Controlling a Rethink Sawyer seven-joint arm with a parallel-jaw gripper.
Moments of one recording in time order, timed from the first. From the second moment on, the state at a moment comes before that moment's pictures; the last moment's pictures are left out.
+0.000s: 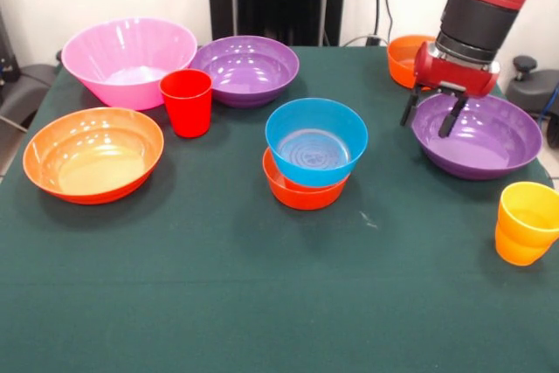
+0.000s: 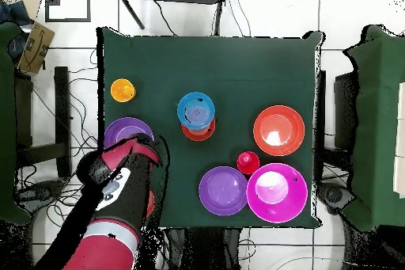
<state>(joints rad) 0.34 -0.41 -0.23 1.58 -0.23 0.30 2.34</state>
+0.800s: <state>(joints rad) 0.31 -0.41 -0.23 1.64 -0.23 0.20 2.34</state>
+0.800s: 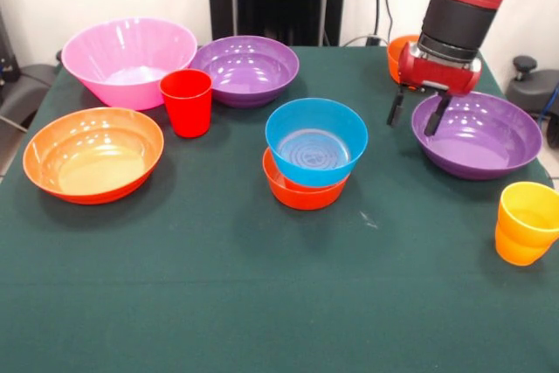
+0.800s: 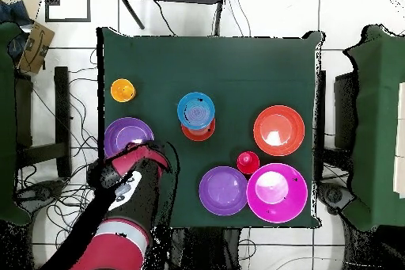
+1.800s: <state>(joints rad) 0.18 -0.42 -0.09 1.75 -0.22 0.10 2.34</state>
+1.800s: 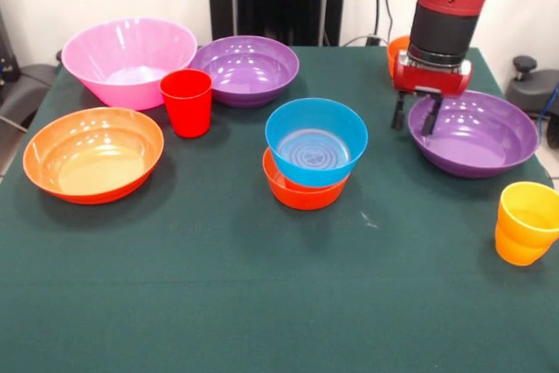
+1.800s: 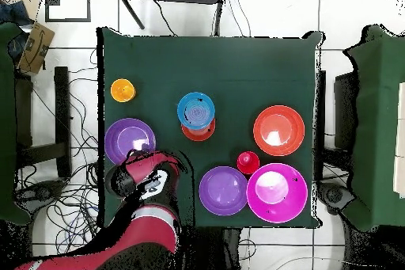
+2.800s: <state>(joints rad) 0.00 -0.73 0.12 1.91 -0.17 0.19 2.34</state>
